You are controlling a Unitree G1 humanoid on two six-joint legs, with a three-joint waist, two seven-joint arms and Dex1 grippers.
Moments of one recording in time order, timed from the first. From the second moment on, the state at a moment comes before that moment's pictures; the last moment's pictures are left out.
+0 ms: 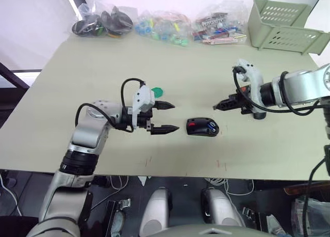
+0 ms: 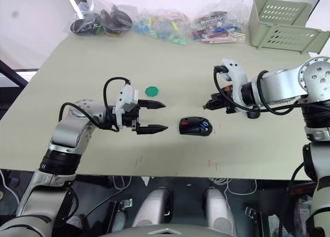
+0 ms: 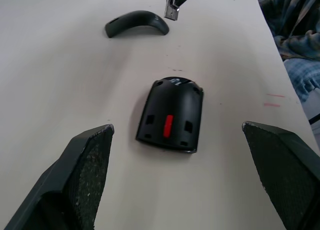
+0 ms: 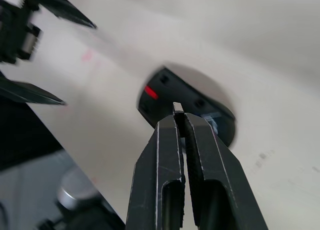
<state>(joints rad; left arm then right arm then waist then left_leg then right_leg) -0.51 0.62 -0.13 -0.03 -0.34 0.41 -1.25 -1.05 -0.86 0.26 0.12 1.92 1.52 -0.41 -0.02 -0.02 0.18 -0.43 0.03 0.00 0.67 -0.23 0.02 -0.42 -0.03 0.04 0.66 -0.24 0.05</state>
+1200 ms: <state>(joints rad) -0.66 0.45 -0.35 0.13 -0.16 0.29 -1.22 -1.67 -0.68 1.02 0.27 0.98 1.61 0.66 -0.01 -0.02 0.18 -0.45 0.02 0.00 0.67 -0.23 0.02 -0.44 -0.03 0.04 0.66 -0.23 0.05</state>
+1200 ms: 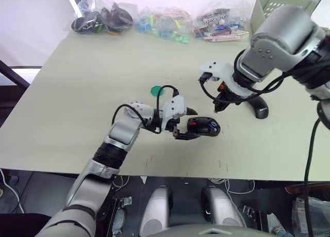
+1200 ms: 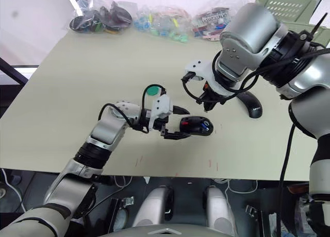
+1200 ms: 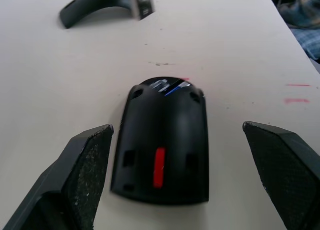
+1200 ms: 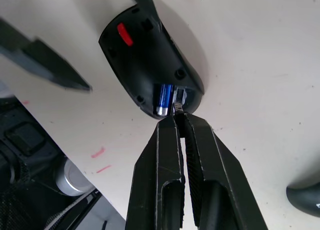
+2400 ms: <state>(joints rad) -0.74 0.33 -0.40 0.35 0.00 0.15 -1.20 -1.59 -0.69 1.00 0.25 0.84 1.61 0.76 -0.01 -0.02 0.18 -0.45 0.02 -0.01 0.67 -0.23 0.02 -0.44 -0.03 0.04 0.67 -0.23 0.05</state>
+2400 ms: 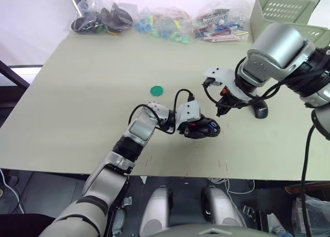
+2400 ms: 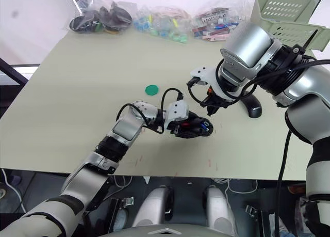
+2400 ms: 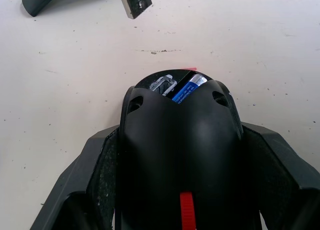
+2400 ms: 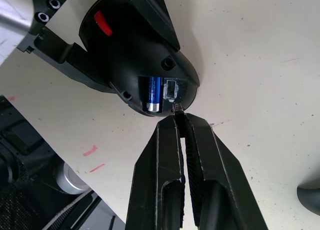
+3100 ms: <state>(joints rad) -0.74 0.34 -0.40 0.35 0.00 0.16 -1.20 -1.46 -0.64 0.93 0.24 0.85 1.61 0.64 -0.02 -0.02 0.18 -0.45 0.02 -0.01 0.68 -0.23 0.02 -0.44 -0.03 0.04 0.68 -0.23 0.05</state>
